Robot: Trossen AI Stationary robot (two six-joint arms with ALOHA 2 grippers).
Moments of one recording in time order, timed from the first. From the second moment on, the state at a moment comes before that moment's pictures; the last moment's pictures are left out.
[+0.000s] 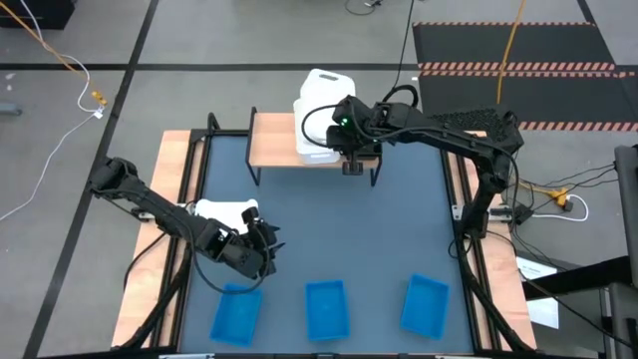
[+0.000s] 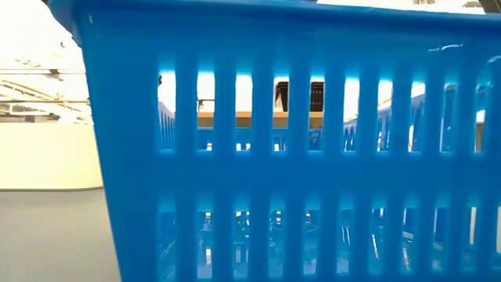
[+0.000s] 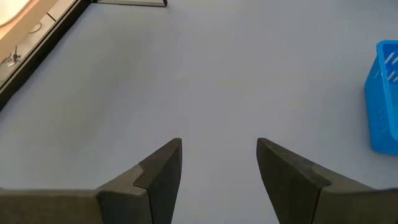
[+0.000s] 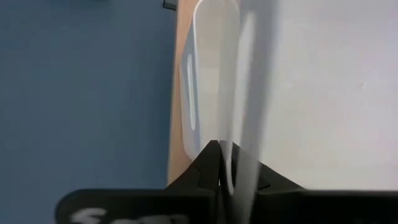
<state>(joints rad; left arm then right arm) -0.49 1.36 0.87 -0.48 -0.66 -0.54 -0.33 1.78 1.88 -1.04 0.08 -0.46</state>
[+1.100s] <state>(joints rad) -0.49 1.36 0.87 -0.55 -0.66 -0.63 -0.29 1.78 1.88 -0.98 0.29 -0.55</state>
